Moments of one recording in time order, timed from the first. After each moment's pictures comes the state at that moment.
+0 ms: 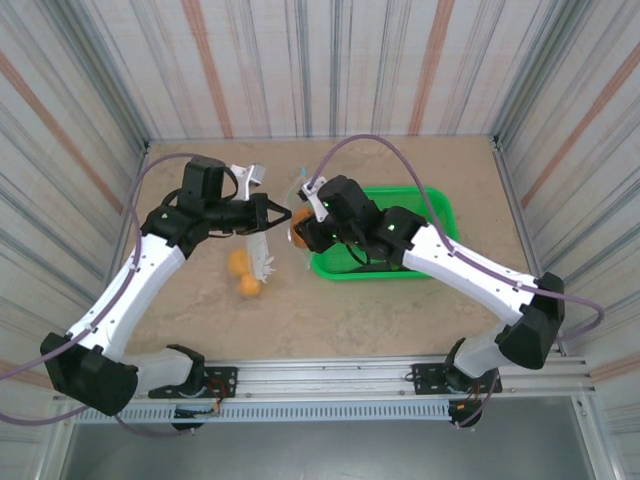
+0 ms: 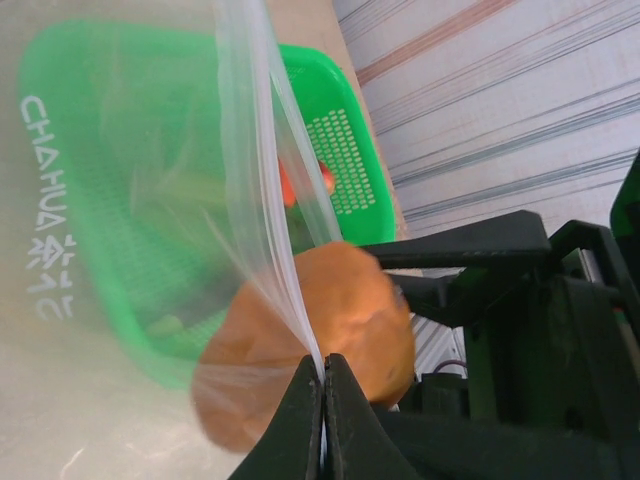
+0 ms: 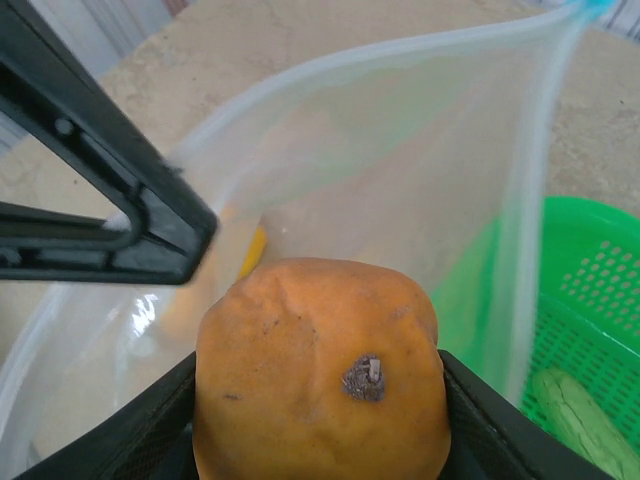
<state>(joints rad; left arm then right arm) -0.40 1.21 1.22 -0.63 0.67 -0.56 0.95 1.47 1.43 -0.61 0.10 0.21</state>
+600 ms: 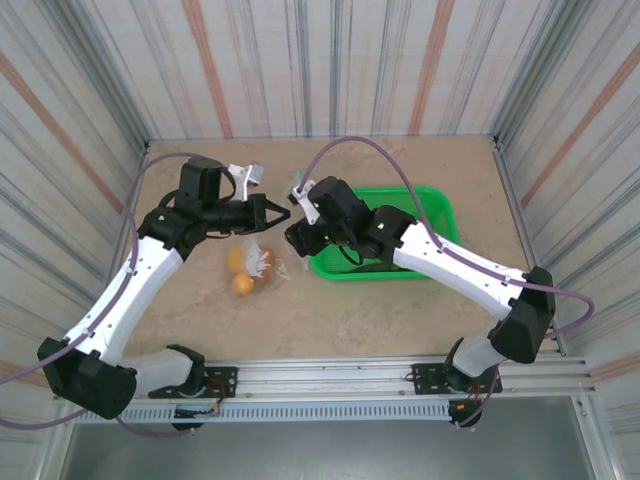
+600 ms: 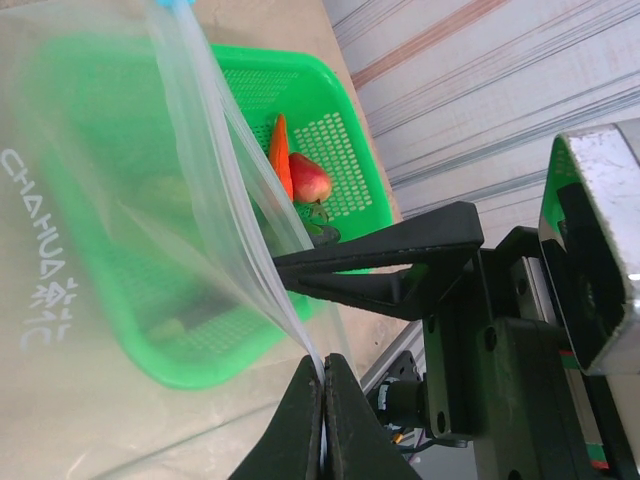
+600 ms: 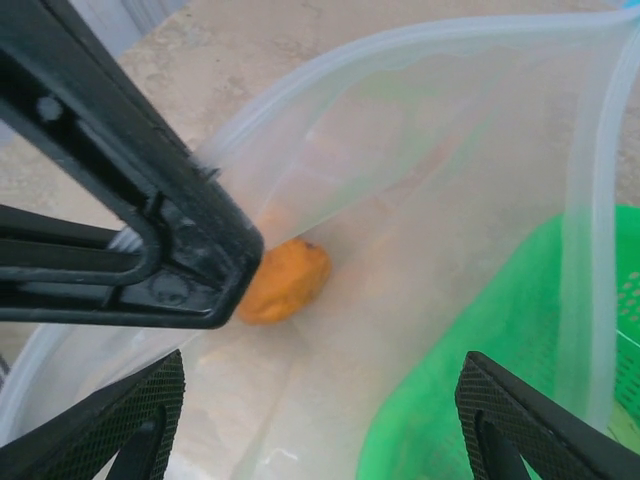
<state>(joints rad) -0.40 1.20 1.22 -0.64 0.67 -0.55 0.96 1.51 1.45 -0.61 0.05 0.20</state>
